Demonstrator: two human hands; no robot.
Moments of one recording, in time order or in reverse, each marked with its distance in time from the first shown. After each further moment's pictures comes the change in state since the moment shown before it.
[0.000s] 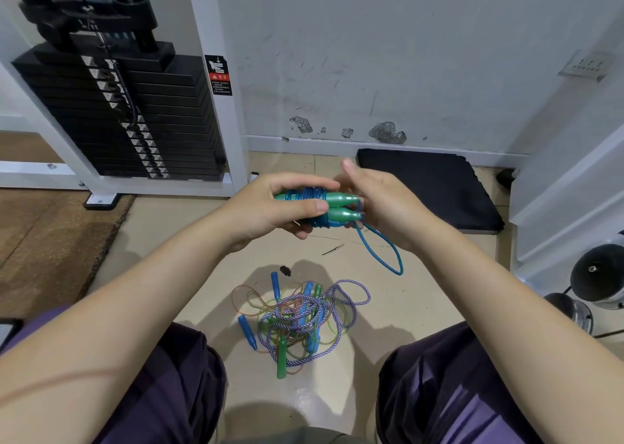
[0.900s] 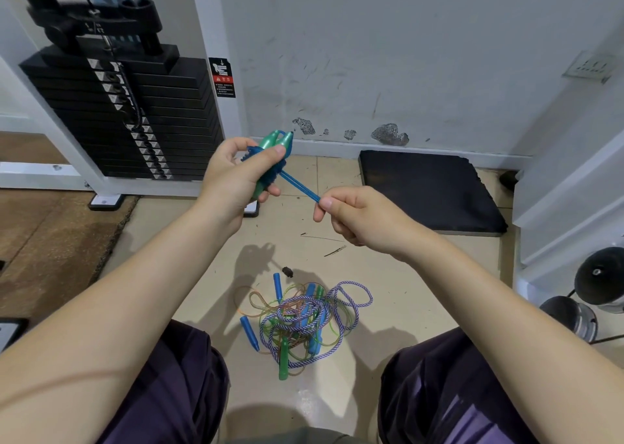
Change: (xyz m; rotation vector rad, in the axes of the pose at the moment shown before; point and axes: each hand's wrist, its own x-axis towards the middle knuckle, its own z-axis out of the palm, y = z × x) left_hand 0.021 -0.007 -0.026 -0.254 0.629 0.000; right_hand -0.011 -0.006 0.021 -0.328 -0.101 0.006
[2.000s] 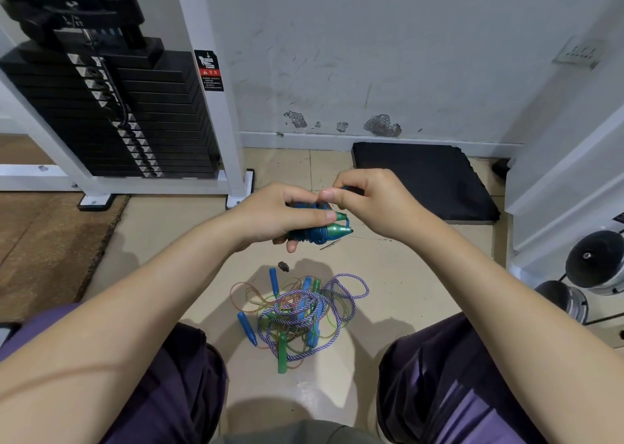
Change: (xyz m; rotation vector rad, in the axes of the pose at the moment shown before) left_hand -0.033 -0.009 0.020 0.562 -0.688 -0.049; right_hand 0.002 0.012 -0.021 -0.357 0.202 -0.198
